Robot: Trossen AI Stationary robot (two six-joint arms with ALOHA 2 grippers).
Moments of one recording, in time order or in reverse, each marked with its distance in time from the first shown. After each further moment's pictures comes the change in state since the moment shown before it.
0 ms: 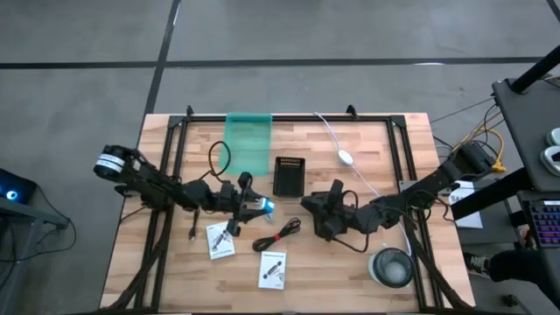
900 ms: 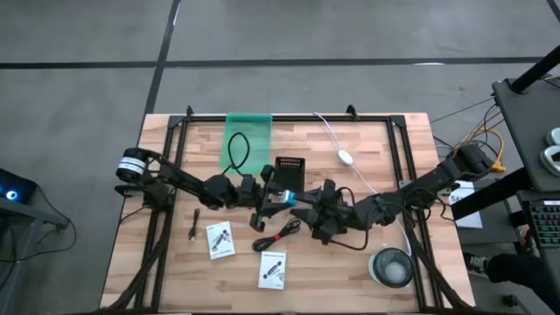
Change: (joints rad) left arm 0.066 0.191 0.324 0.021 0.086 0.004; right arm -0.034 0.027 0.133 -0.003 -0.161 -0.129
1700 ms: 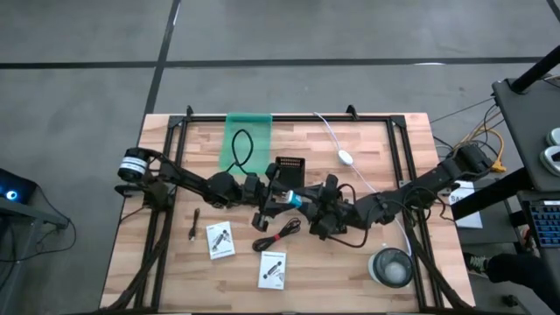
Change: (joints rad) left arm 0.021 0.010 0.072 -0.033 0.070 0.006; right arm -0.004 -0.001 0.014 0.025 0.070 -0.008
